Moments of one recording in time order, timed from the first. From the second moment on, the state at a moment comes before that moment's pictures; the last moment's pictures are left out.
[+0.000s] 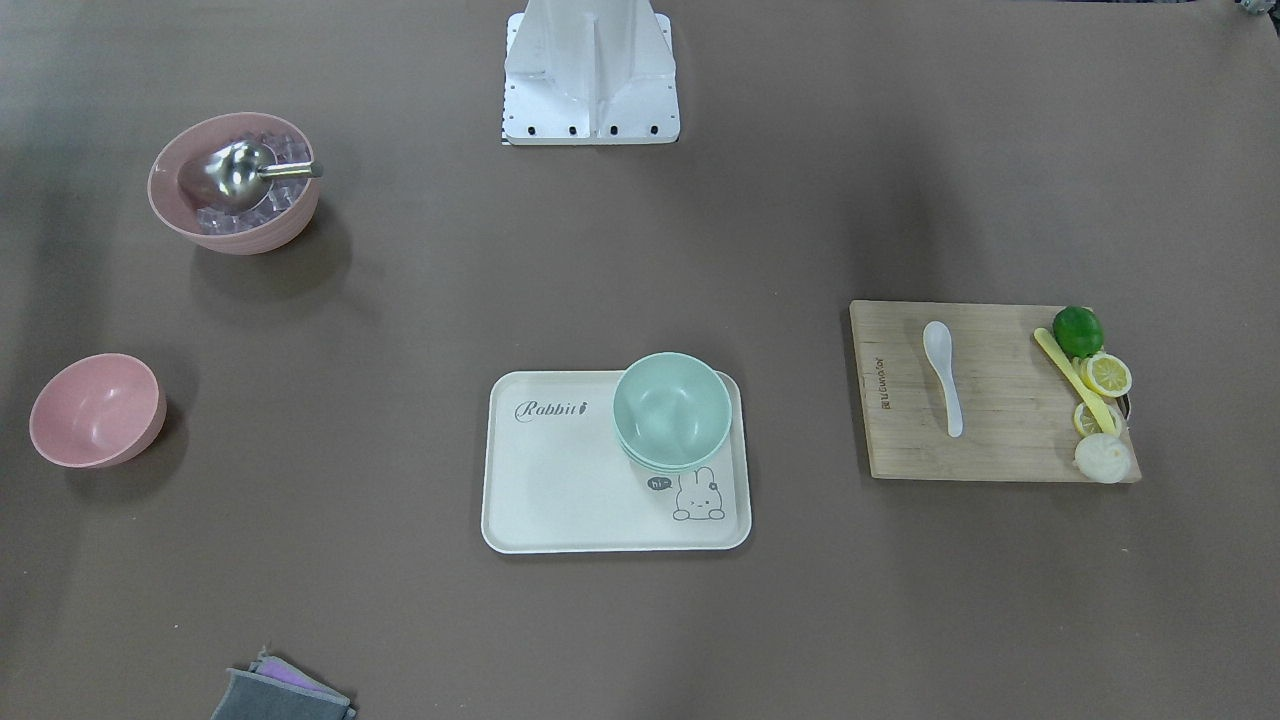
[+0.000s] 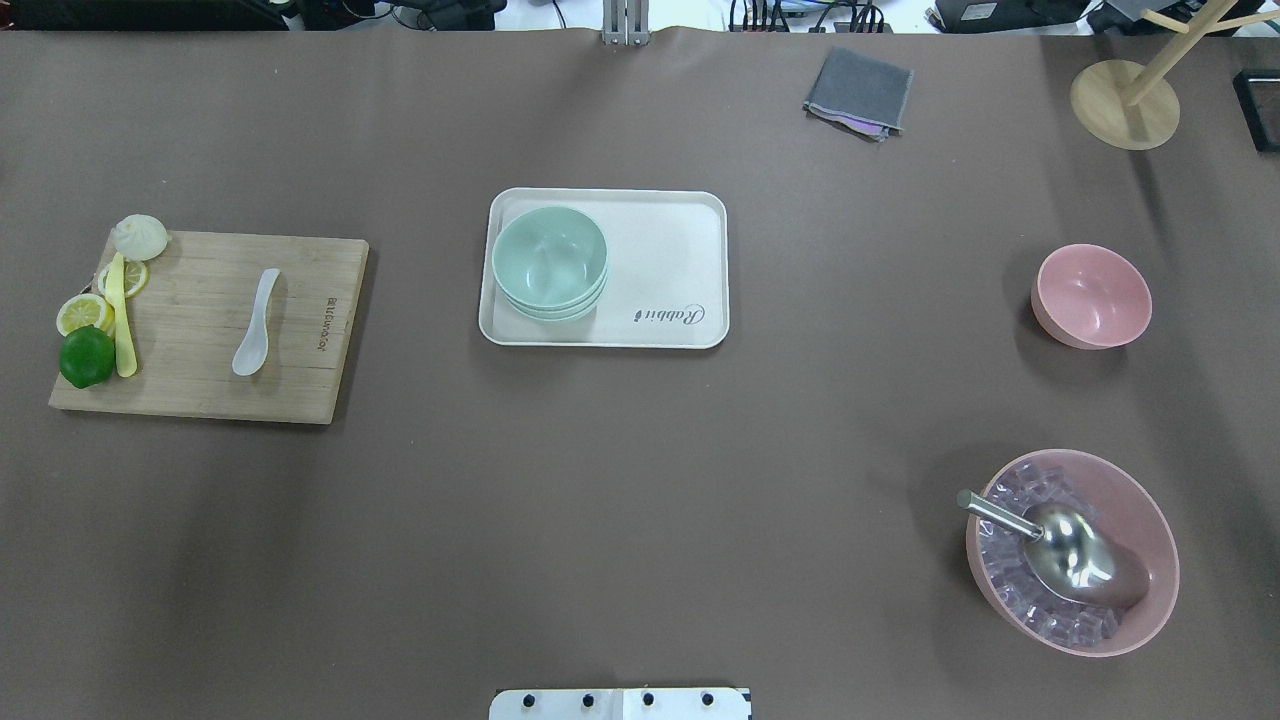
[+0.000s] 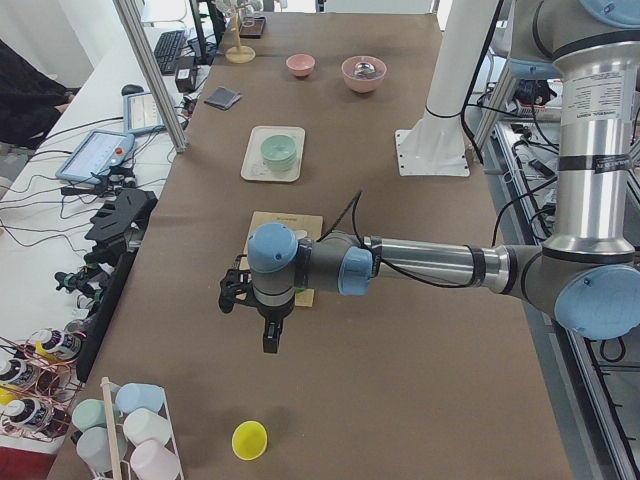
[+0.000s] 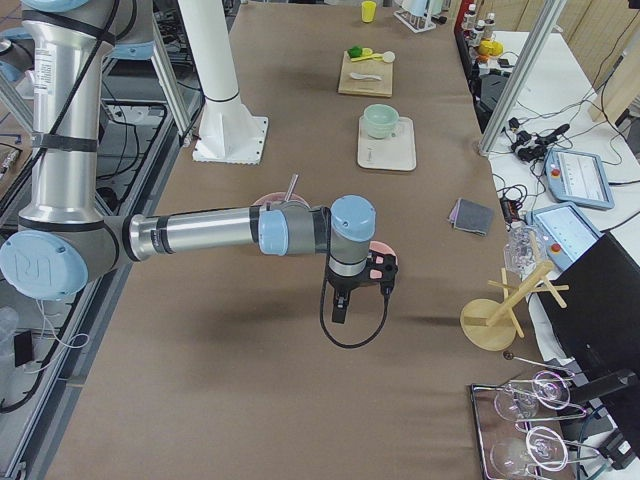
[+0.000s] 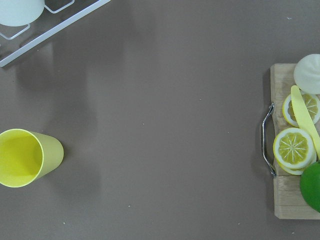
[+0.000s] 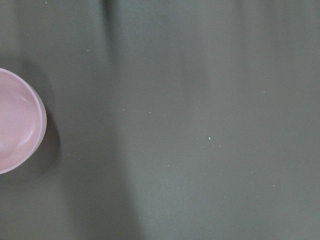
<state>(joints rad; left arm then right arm) -1.58 -1.52 -1.70 -1.62 -2.33 -0.02 1.49 -1.69 1.84 -1.66 2.30 0.21</state>
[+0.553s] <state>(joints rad) -1.58 -1.52 -1.70 -1.62 -2.33 -0.02 1.49 -1.68 1.84 -1.66 2.30 0.21</state>
